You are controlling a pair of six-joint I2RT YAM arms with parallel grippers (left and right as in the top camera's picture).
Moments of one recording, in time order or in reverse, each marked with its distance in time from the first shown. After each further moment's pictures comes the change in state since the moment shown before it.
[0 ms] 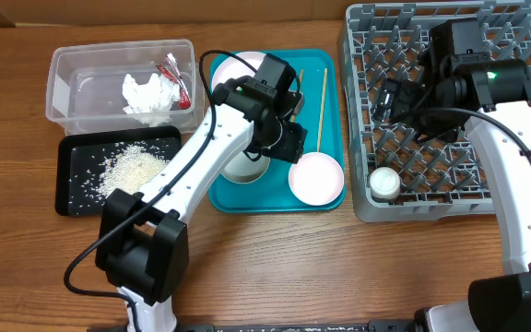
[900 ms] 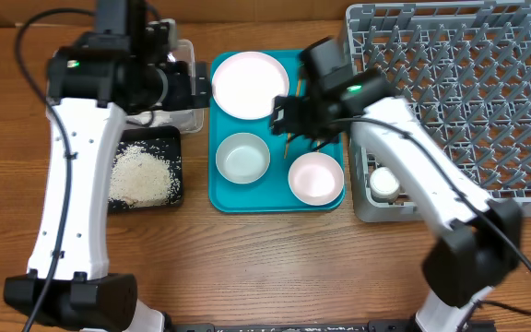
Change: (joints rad) left arm 0.445 -0.237 0.275 -0.291 -0.040 0.017; right arm 0.424 0.253 0.000 0.290 -0.074 0.229
